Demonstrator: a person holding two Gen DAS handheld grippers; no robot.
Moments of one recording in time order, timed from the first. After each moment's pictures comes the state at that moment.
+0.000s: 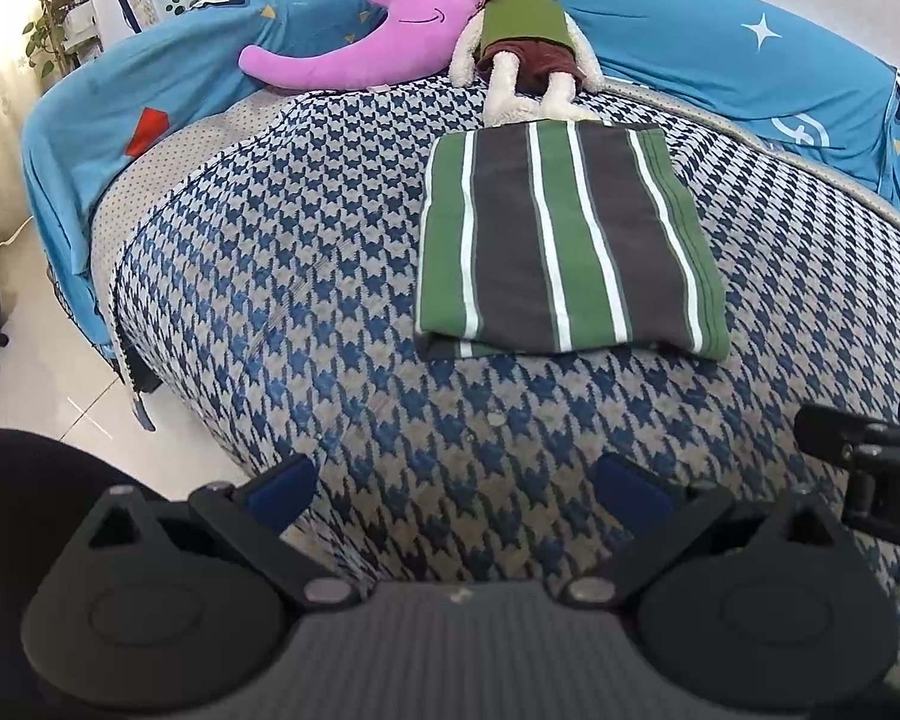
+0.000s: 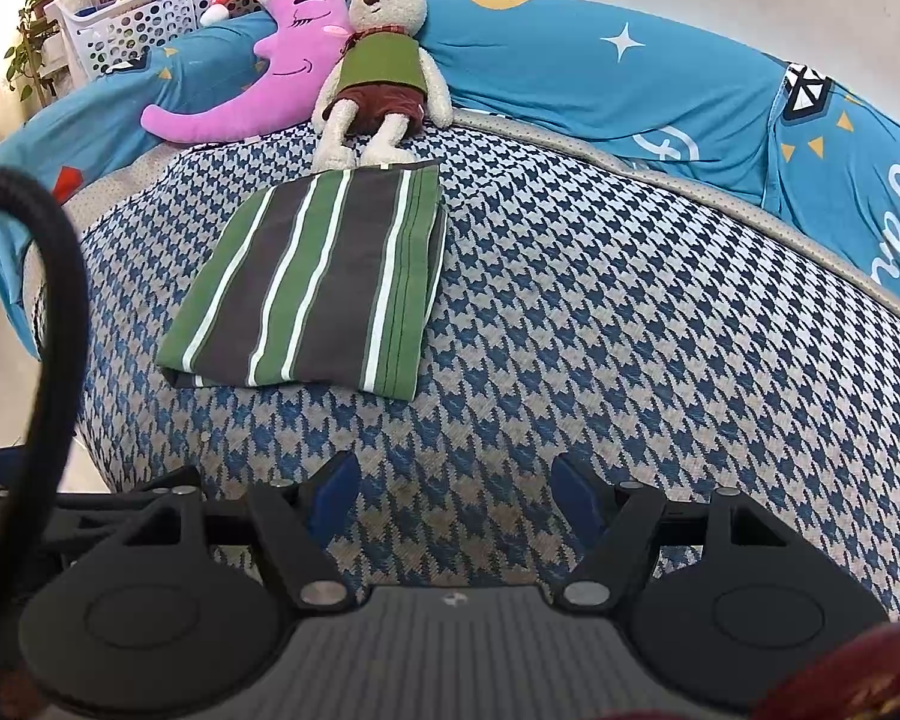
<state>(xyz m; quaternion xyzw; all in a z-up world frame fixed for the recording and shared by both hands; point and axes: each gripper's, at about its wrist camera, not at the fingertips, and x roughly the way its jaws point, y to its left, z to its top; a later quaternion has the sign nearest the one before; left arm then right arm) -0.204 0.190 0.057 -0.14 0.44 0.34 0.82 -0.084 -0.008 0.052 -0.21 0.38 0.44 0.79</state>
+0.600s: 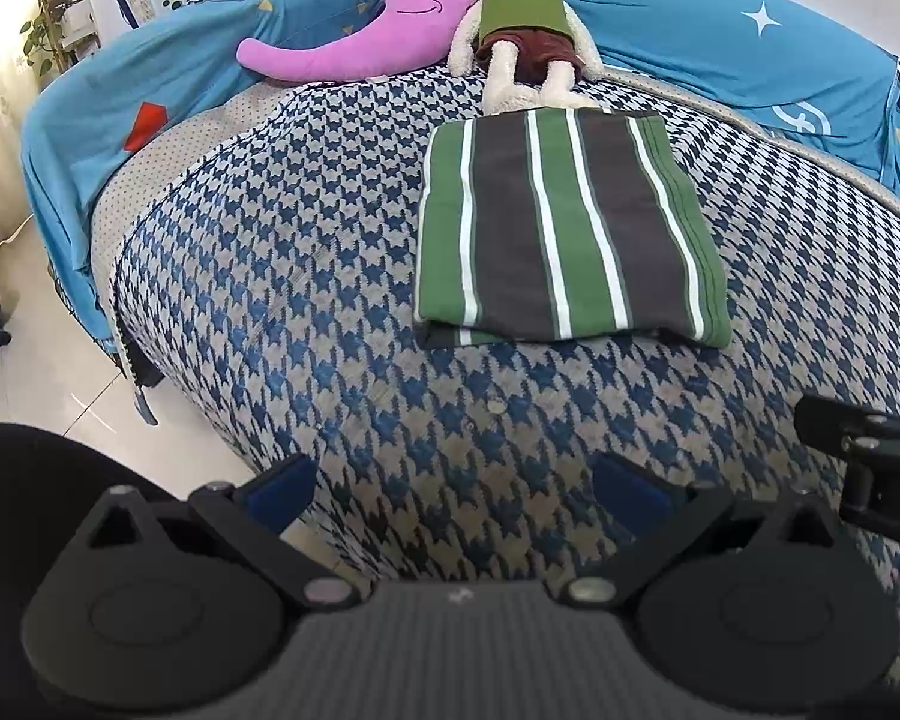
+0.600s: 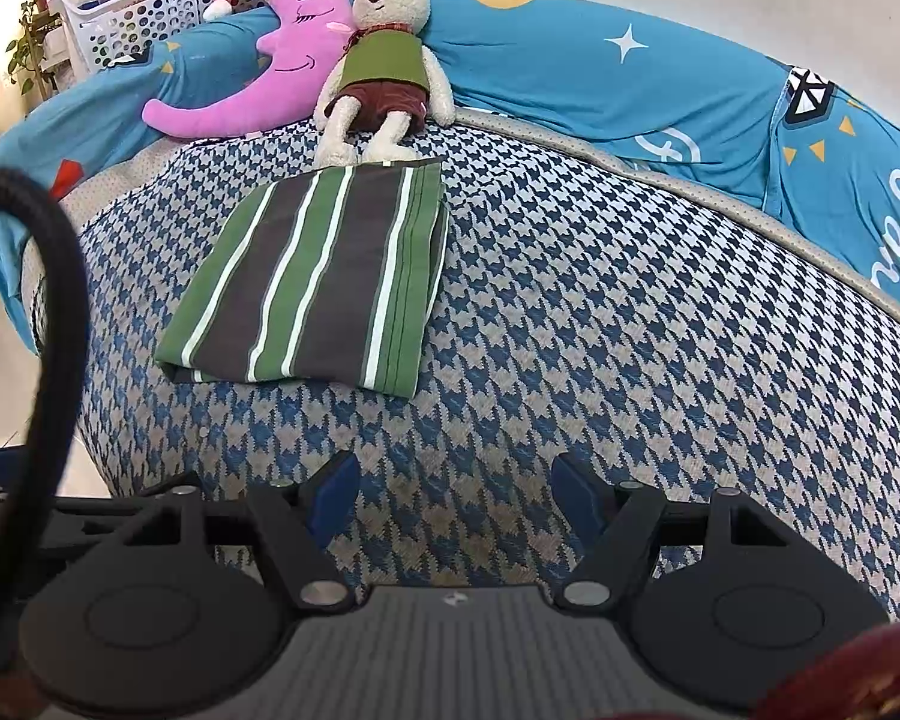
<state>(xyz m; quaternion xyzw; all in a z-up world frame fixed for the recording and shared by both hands) -0.204 0.187 0.055 -0.14 0.45 0.34 0.82 -0.089 -0.006 0.050 -0.21 0.37 0.43 0.79</state>
